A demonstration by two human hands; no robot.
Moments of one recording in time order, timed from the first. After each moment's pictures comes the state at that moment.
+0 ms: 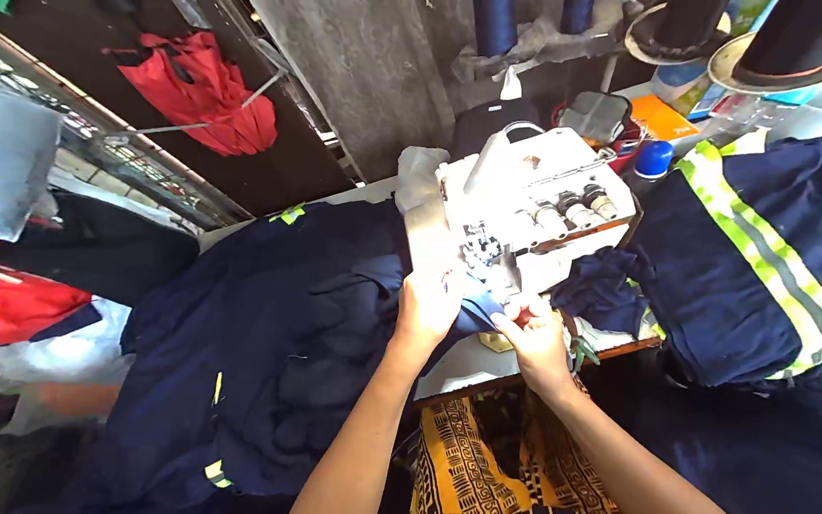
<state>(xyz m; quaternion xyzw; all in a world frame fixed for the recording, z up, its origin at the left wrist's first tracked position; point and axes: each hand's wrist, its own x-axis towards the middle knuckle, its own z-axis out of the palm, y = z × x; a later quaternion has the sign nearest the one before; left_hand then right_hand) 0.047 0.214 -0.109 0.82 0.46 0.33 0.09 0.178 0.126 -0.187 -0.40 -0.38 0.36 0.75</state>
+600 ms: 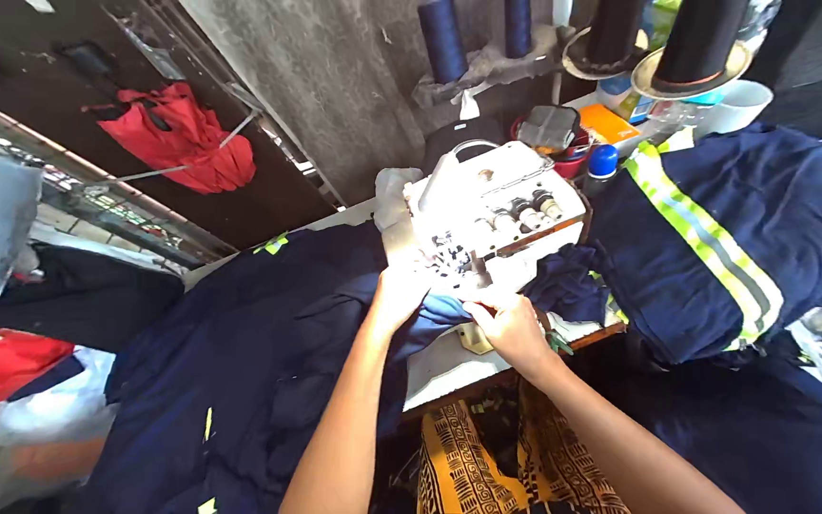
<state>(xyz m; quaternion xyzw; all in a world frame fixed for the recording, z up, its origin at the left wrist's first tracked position) 0.039 0.246 -0.093 0.83 0.45 0.24 0.22 0.201 0.126 -0.144 -0.59 -0.58 0.18 0.53</state>
